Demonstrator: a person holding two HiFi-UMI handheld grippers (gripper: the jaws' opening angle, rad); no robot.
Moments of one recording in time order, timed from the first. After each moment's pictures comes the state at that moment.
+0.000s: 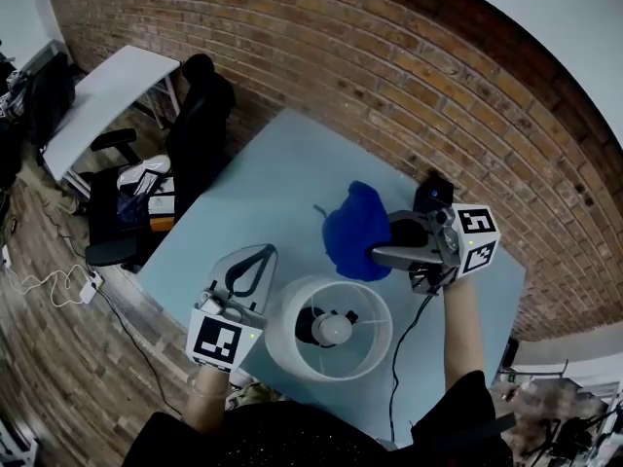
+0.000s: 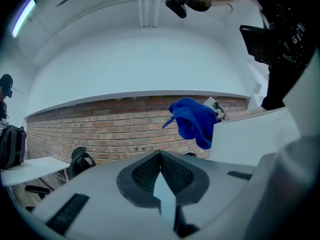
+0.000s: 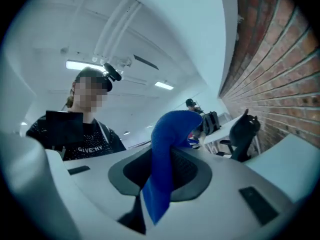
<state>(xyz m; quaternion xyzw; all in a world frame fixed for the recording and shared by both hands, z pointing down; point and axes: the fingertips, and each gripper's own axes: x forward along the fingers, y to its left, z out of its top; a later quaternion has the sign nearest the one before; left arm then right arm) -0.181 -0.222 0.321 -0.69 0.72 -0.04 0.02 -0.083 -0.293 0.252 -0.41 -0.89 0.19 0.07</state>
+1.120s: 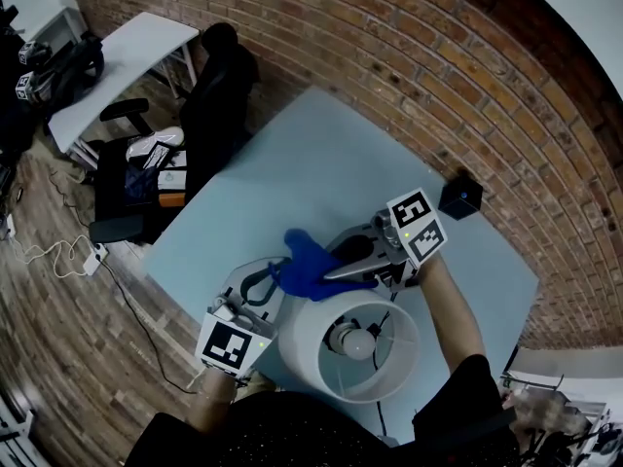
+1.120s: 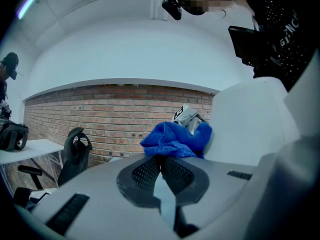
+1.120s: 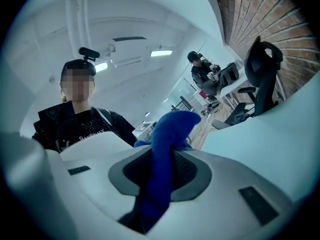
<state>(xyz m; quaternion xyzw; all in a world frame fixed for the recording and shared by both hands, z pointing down) -0.190 -0.224 0.382 -0.70 0.71 -0.02 -0.05 -0.152 -0.236 0.372 -0.54 -0.75 0.26 0.26</state>
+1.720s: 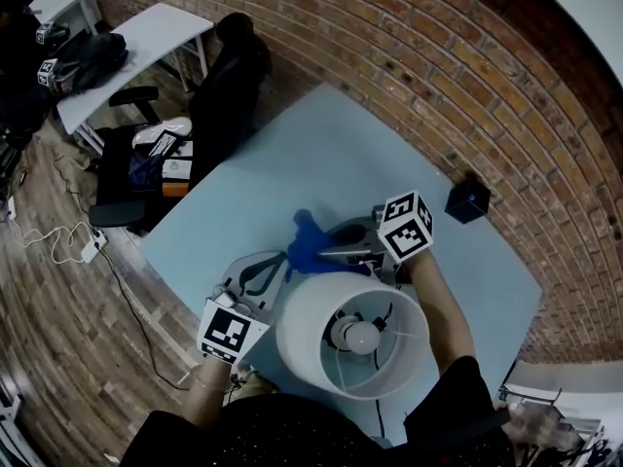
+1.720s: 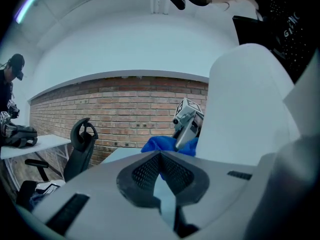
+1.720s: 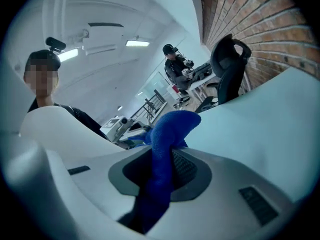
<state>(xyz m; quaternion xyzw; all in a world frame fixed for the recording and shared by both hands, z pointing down) -0.193 -0.212 0.440 -0.69 0.72 -0.05 -0.06 -0.175 -0.257 0.464 -0.41 -0.81 0.23 0.36</state>
